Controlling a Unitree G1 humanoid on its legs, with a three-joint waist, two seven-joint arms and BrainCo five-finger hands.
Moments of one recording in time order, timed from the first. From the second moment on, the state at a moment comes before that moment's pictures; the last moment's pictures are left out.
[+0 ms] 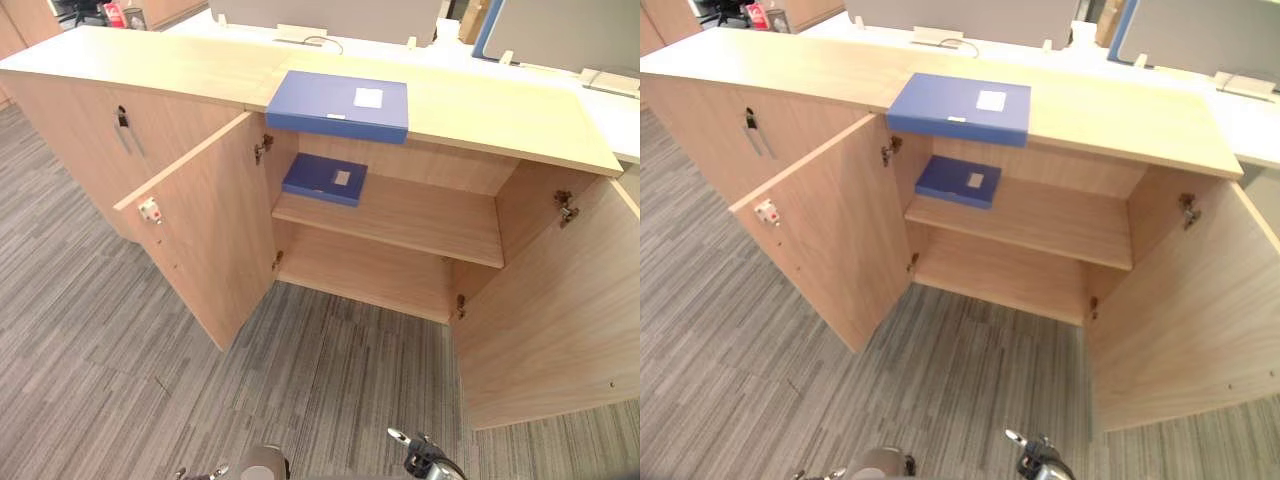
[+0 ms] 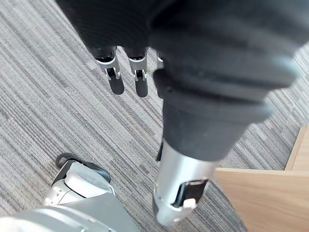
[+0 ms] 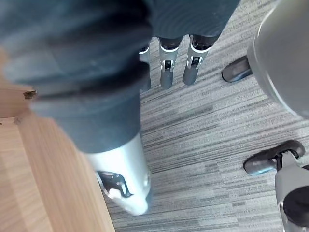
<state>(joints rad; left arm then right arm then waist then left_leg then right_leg) 0.13 0.03 0.44 1.03 -0.06 -0.03 0.21 -0.03 0.02 -0.35 1.14 0.20 0.04 -0.06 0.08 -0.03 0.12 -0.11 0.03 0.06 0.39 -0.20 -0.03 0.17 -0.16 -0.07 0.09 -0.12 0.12</state>
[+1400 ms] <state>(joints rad) 0.13 0.04 0.28 0.89 0.03 -0.06 0.19 -0.03 0.01 -0.37 1.10 0.18 0.04 -0.10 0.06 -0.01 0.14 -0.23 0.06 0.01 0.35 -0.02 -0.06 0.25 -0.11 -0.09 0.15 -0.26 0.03</state>
